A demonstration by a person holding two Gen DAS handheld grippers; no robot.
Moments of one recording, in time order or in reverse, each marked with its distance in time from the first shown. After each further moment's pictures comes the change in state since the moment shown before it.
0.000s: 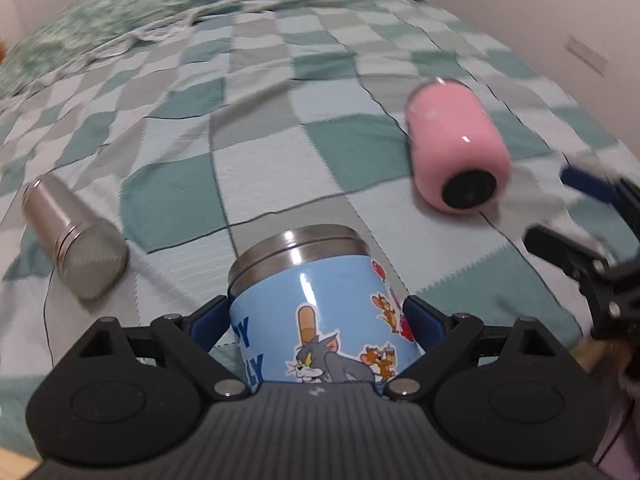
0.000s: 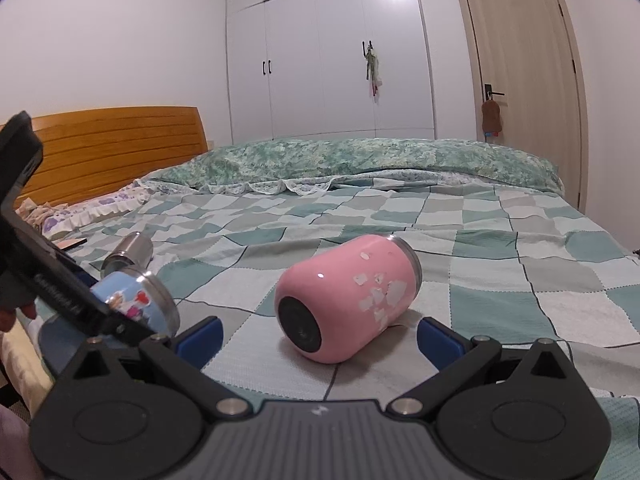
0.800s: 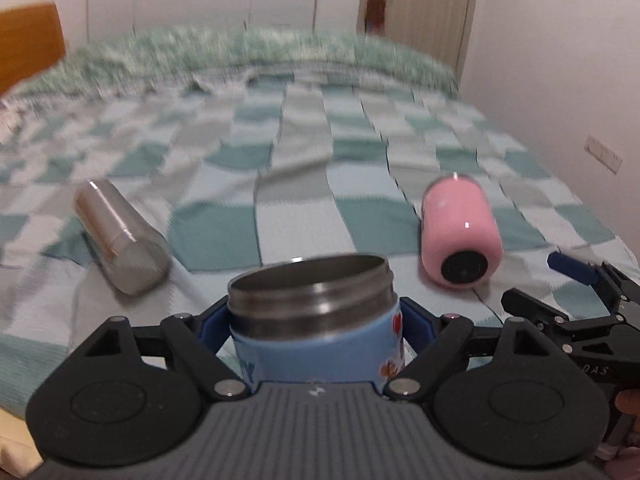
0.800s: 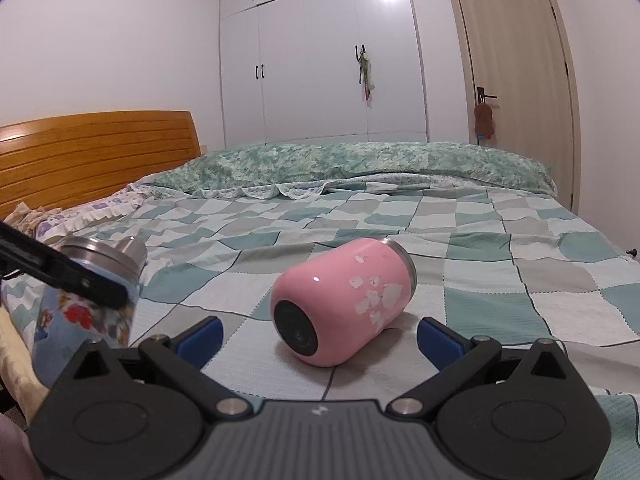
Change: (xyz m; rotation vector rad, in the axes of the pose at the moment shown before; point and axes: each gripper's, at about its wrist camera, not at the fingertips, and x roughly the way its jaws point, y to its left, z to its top) left arm -0.053 0.012 -0.030 -0.193 -0.299 0.051; right arm -0.002 0.003 -0.002 0.007 -0.016 -0.025
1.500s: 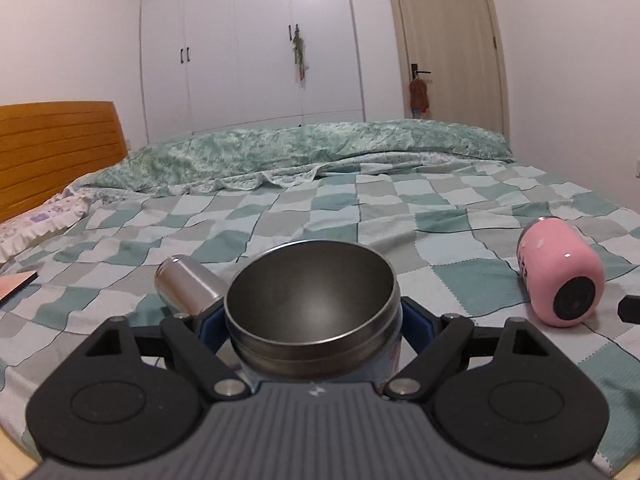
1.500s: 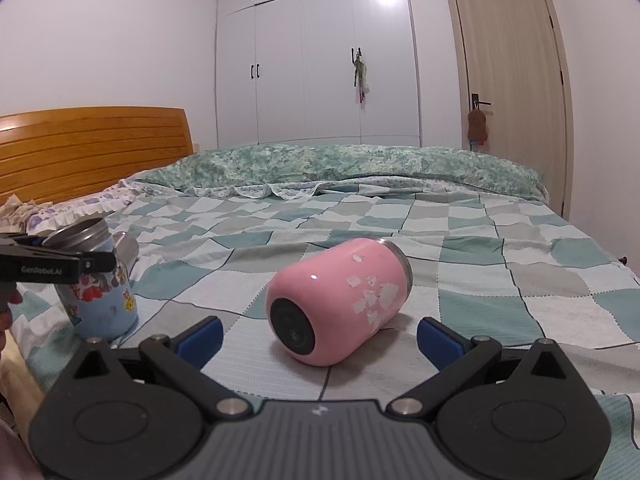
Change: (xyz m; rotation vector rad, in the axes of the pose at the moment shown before) left arm 0.022 0.032 -0.022 0.076 -0.307 0.224; right arm 0.000 0.009 -0.003 -0.025 -0.007 -0.040
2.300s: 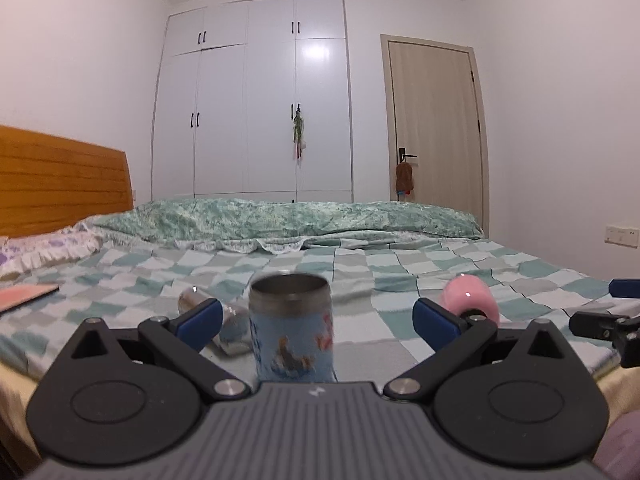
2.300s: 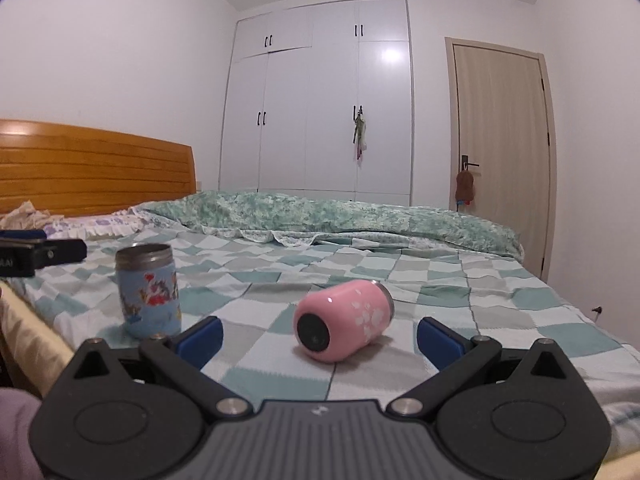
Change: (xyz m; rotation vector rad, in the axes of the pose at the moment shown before) left arm -0.158 -0.014 -0.050 -0.088 -0.259 -0.051; right arm -0.119 0.032 -0.021 -0.082 -0.163 -0.052
